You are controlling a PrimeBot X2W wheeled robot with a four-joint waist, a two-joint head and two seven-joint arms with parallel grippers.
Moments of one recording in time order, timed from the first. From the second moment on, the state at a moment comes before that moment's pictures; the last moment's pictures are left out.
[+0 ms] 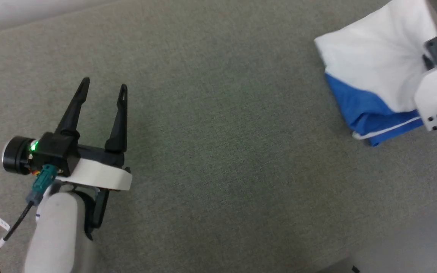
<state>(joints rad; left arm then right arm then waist) -0.31 0.18 -0.02 0.04 -0.06 -0.12 -0.22 -0.77 -0.46 0.25 0.56 -0.05 0.13 0.30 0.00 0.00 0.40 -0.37</state>
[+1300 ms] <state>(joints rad) -0.24 0.12 -0.06 0.15 -0.14 -0.09 -0.26 -0.65 -0.37 -0.19 0.62 -0.11 0.13 -0.16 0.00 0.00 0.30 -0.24</state>
